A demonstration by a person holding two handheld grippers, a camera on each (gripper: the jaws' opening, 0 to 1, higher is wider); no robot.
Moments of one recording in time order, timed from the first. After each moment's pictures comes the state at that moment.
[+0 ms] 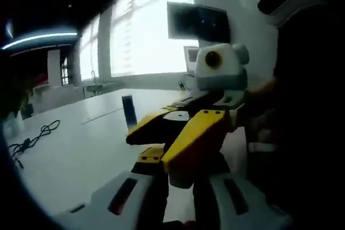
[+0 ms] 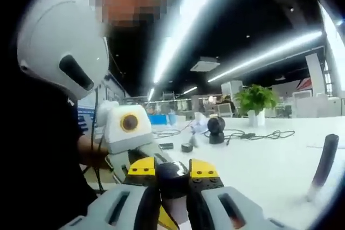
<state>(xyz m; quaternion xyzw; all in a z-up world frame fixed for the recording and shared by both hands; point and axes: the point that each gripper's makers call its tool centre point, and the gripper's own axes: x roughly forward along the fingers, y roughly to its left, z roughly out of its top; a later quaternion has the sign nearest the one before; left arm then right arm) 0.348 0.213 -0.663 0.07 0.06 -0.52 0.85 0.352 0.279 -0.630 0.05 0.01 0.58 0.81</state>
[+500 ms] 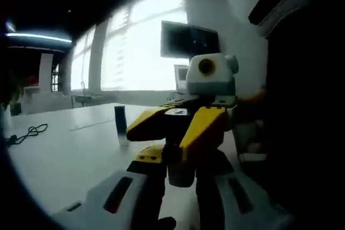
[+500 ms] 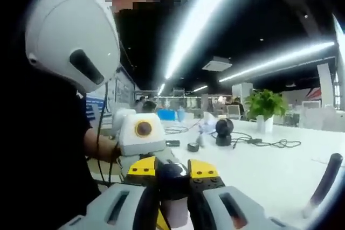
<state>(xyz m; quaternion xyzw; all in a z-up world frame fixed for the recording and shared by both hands) 0.346 0.213 -0.665 0.02 0.01 -0.57 0.82 0.347 0.279 -0.621 0.00 -0.01 0.62 0.79</state>
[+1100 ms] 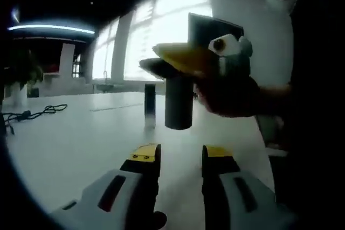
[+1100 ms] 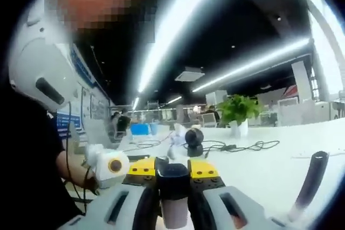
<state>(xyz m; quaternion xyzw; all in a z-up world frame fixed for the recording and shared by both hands) 0.391 0.241 -0.702 -0.01 0.04 -0.48 0.88 0.420 0.255 -0.606 0.06 -0.02 0.52 0.85</state>
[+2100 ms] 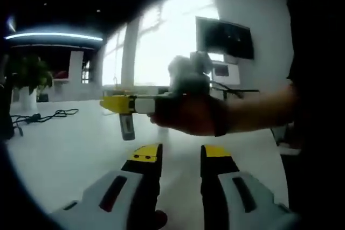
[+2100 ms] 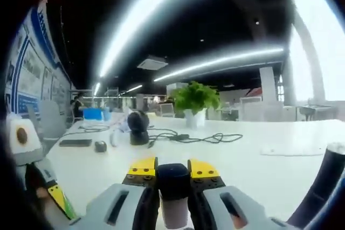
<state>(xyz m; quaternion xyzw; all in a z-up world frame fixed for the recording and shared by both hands) 0.400 0.255 -0.698 -0.01 0.01 -0.45 0.89 0.550 0.274 -0.671 0.01 0.01 0.38 0.93</state>
